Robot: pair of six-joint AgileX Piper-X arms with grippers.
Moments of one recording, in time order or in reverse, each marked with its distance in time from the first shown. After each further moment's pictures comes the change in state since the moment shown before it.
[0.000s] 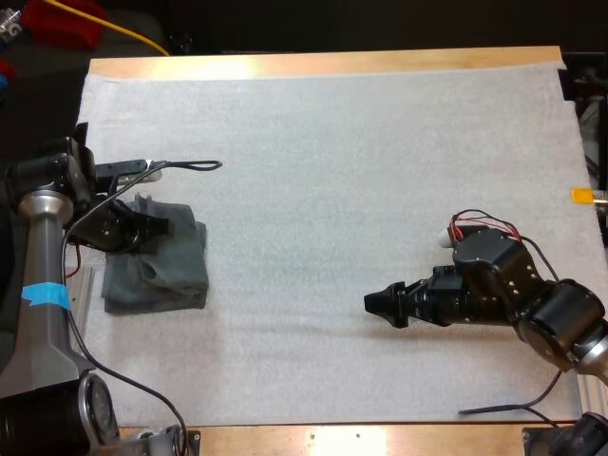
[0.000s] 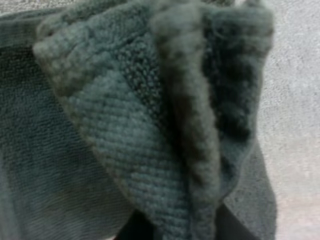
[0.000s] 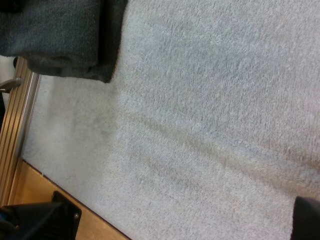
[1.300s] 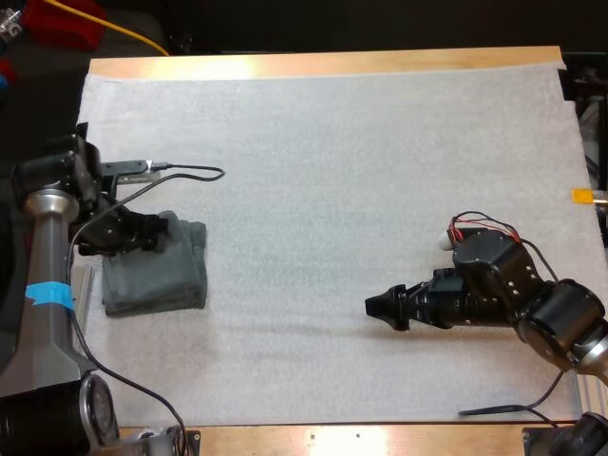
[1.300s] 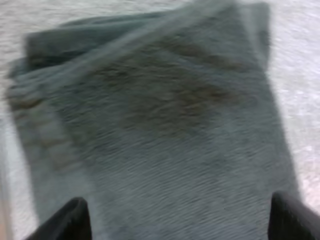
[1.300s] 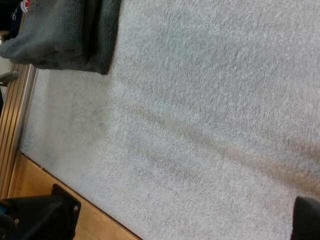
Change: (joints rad) left arm -0.039 0.000 0.000 -0.015 -0.123 -0.067; right arm 0.000 0.000 0.000 0.020 -0.010 0.000
